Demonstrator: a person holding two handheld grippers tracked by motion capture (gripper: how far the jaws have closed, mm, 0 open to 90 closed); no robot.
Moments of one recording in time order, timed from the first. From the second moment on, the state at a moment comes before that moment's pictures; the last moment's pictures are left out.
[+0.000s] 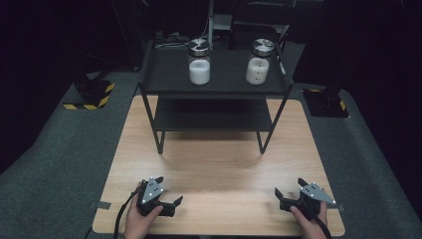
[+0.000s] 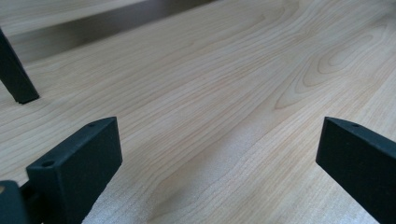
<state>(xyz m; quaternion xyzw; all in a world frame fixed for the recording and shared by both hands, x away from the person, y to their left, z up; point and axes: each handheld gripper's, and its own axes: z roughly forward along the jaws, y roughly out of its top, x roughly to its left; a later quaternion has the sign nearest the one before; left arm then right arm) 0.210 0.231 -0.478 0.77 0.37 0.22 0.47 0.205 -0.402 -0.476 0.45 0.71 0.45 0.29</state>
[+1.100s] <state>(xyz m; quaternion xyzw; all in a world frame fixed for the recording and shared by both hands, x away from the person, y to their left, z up) 0.203 0.236 -0.484 0.76 0.37 0.22 0.49 0.210 -0.396 -0.470 0.44 0.73 0.43 0.29</state>
